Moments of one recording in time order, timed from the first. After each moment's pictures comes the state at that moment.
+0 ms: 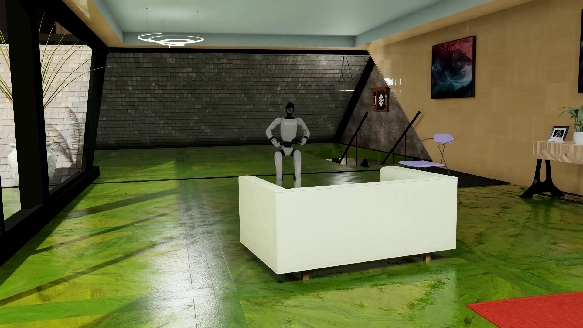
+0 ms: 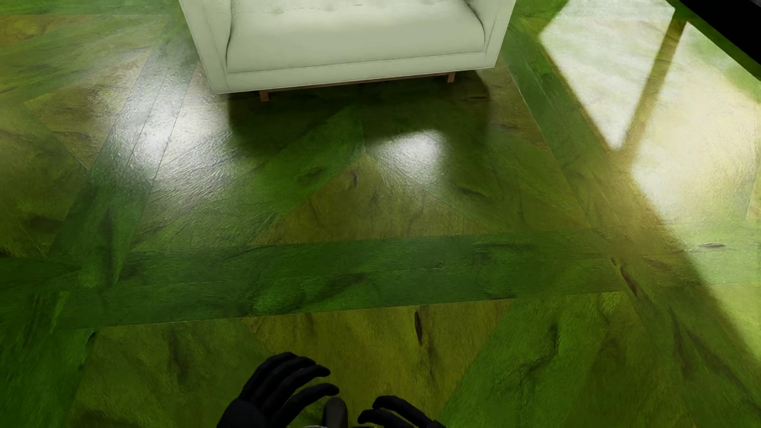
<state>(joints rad) -0.57 0.07 0.01 0.03 0.11 0.01 0.05 -0.02 -0.01 0.34 0.37 0.30 -0.01 0.12 -0.23 0.62 -0.67 -0.05 -0.05 -0.64 1.09 0.02 0.20 1.07 -1.14 -0.42 -0.37 0.99 -0.99</state>
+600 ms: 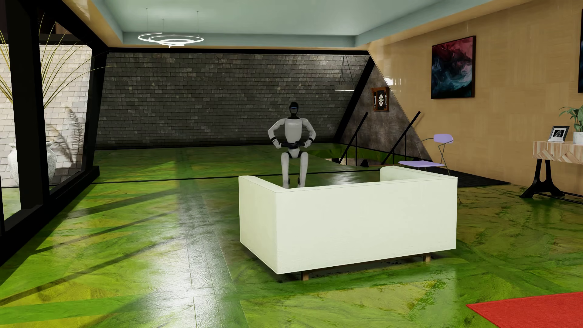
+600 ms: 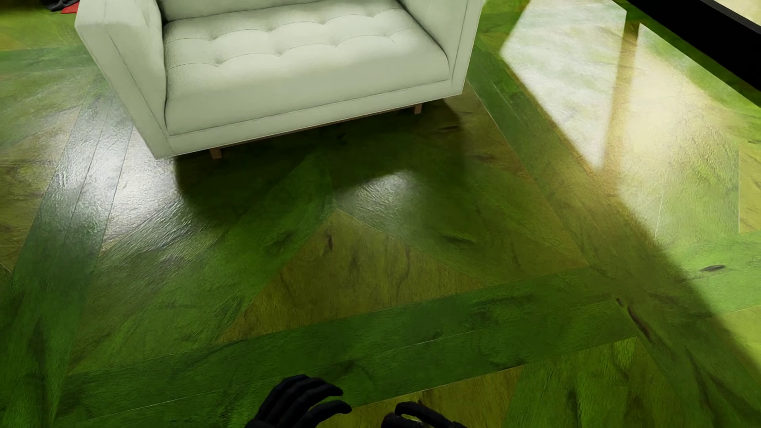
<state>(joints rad) -0.10 -0.61 -0.02 -0.17 -0.08 -0.13 0.21 -0.03 -0.01 0.35 0.54 0.30 -0.08 -0.26 -0.04 0.58 -0.80 0.06 0.02 -0.75 1.18 0.10 0.19 0.99 -1.16 -0.41 -0.33 0.99 -0.98</state>
